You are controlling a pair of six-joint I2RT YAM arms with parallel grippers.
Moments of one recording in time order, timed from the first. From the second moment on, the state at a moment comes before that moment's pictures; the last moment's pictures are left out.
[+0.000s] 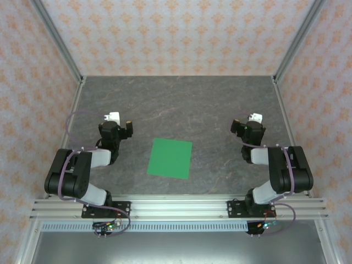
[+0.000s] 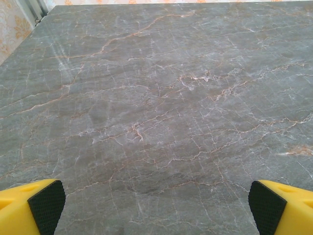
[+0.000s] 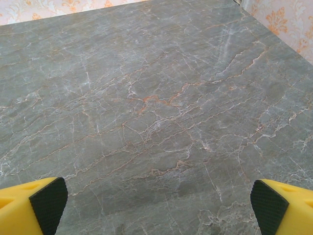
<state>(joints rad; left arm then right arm) -0.05 1.48 0.41 0.60 -0.23 -0.06 0.03 1.51 0.40 0.65 0.22 0.18</state>
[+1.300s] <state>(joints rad) -0.83 1.70 1.04 -0.56 -0.19 -0.30 0.03 0.87 0.55 -0.17 0.14 0.36</state>
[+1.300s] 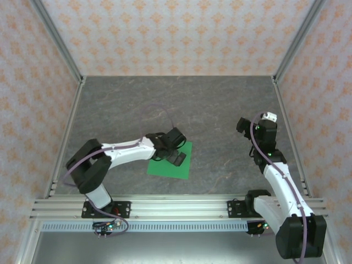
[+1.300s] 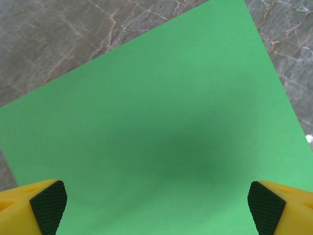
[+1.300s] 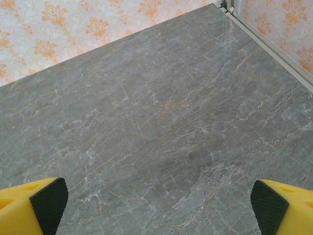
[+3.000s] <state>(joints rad) -0.70 1.76 1.29 -0.60 0.01 -0.25 0.24 1.40 0.87 -0.28 -0.02 0.42</state>
